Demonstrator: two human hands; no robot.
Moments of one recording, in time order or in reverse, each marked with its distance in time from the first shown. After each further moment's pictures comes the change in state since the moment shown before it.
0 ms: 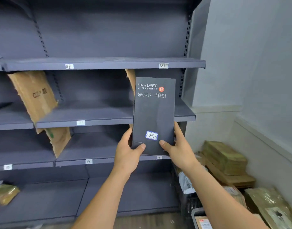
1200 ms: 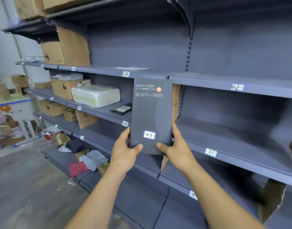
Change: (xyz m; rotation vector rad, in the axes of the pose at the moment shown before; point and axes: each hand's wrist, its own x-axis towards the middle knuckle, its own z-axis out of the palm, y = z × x) left_hand 0.054 -0.051 -0.459 0.099 0.614 -0.040; right_hand 0.095 -0.139 0.478 0.113 -0.589 -0.212
